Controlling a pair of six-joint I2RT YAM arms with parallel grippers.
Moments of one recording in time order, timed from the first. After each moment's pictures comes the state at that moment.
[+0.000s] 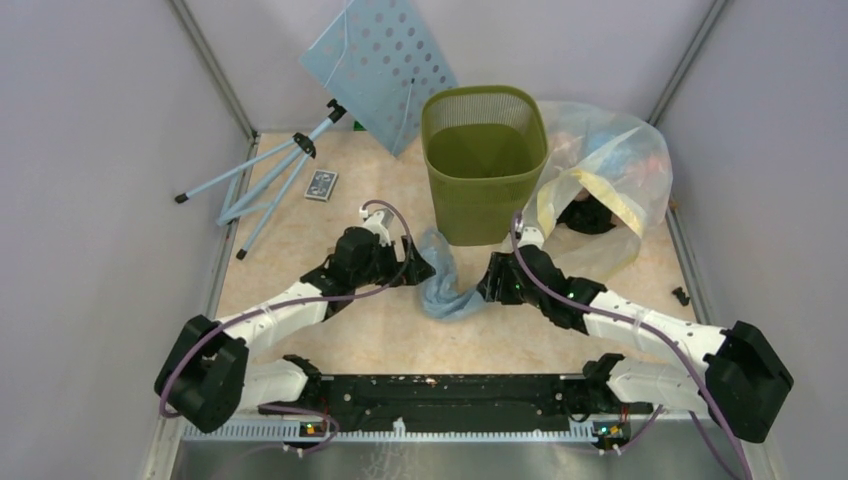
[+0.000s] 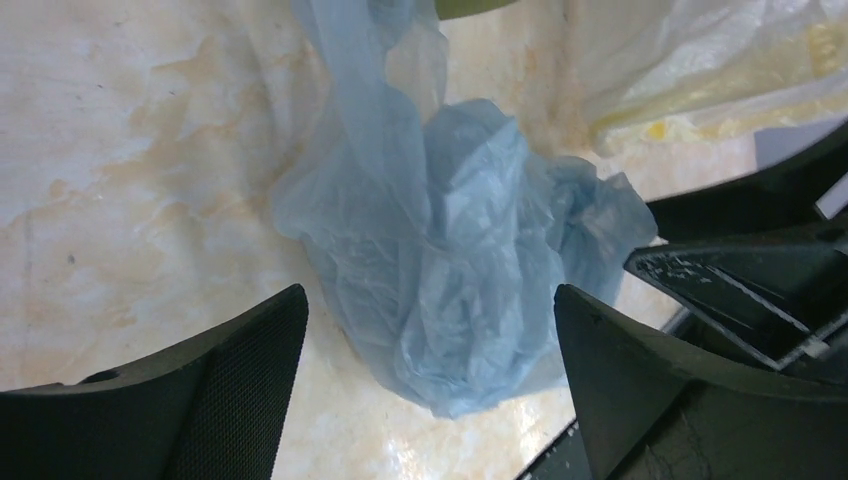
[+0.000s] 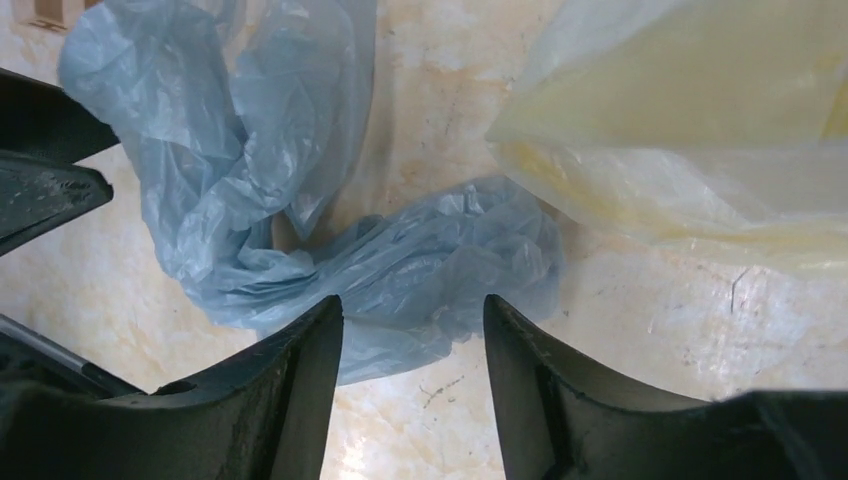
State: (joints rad) left arm -0.56 1.17 0.54 0.10 0.27 -0.65; right arm 0.82 1.08 0.58 -0.20 0.18 0.71
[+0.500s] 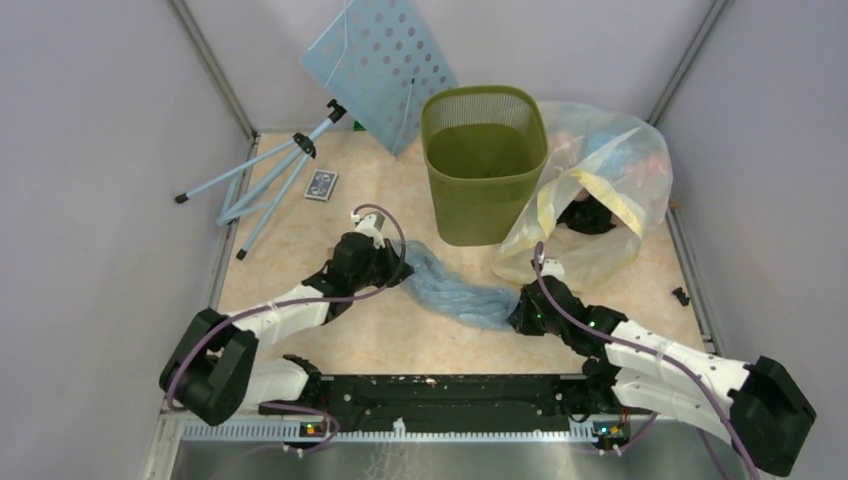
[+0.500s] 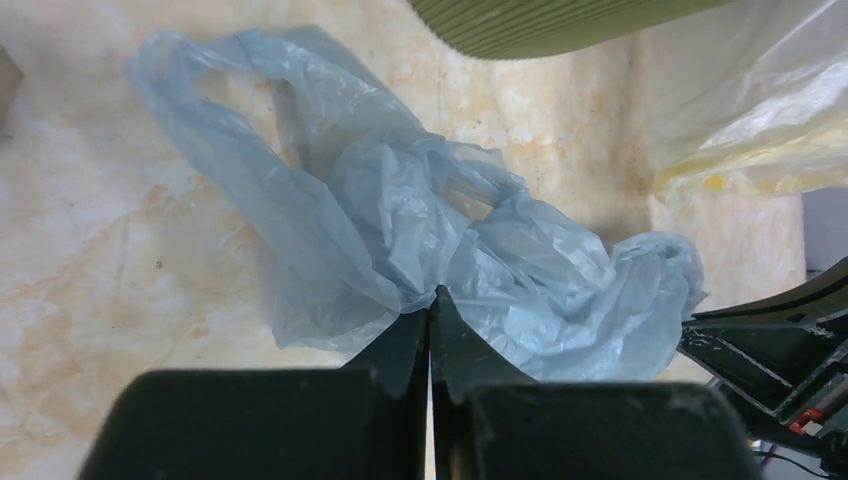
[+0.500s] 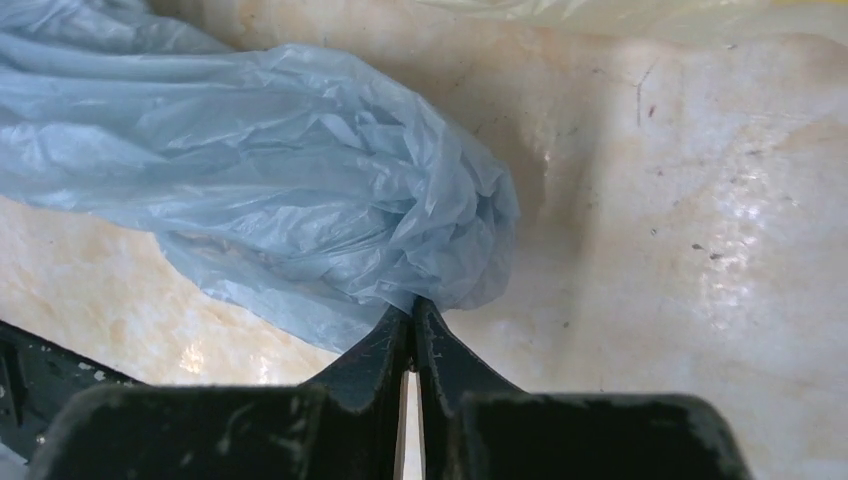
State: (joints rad) left arm -0.53 1.28 0.48 0.24 0.17 -0.67; right arm 0.82 0.90 0.33 -0.26 0.15 0.80
